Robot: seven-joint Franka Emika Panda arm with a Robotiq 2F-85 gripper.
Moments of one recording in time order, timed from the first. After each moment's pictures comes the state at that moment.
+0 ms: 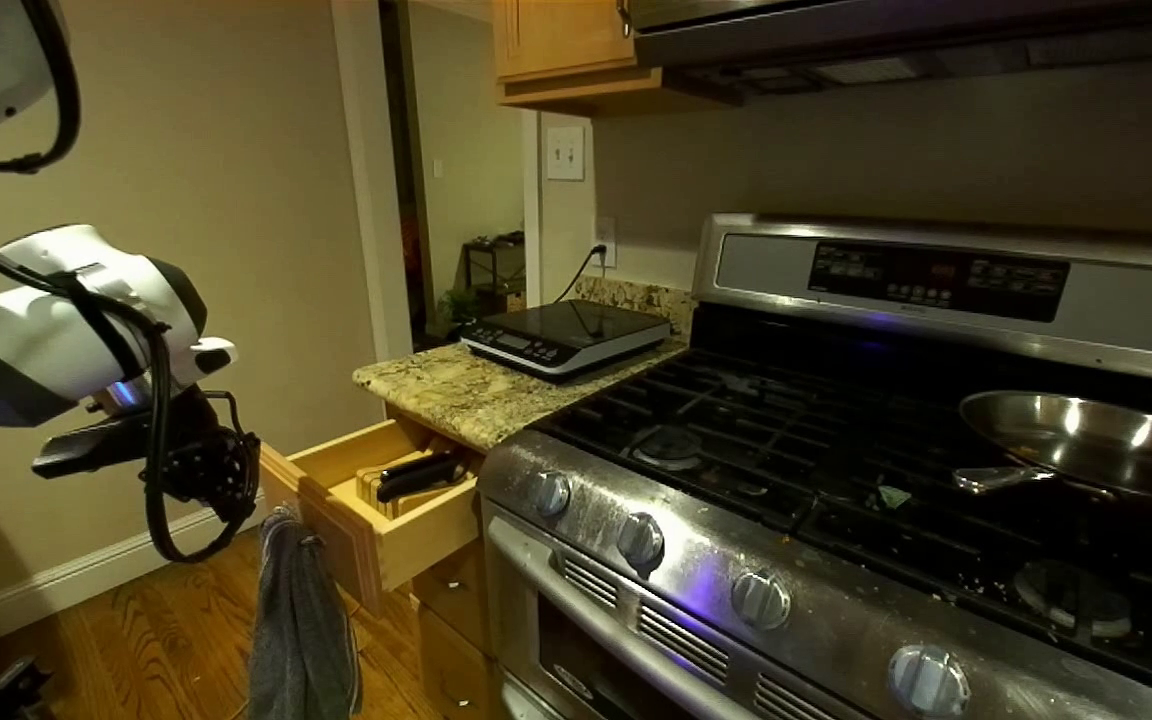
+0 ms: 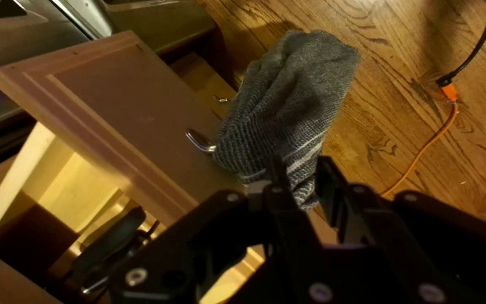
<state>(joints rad) 0.26 0.14 0.18 -2.67 -1.01 2.87 0.93</state>
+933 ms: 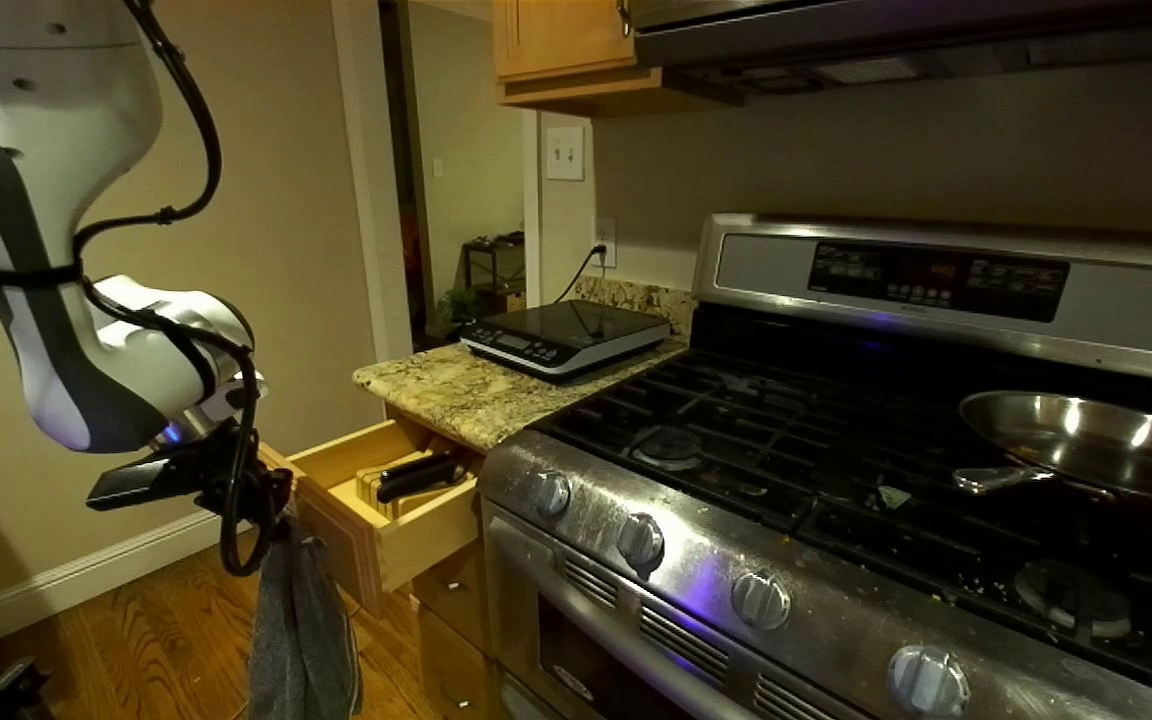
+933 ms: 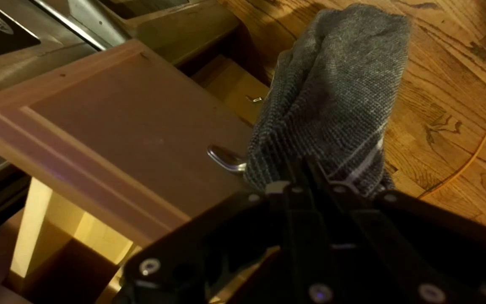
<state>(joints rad) 0.27 0.35 0.12 -2.51 -1.33 2.81 1.35</state>
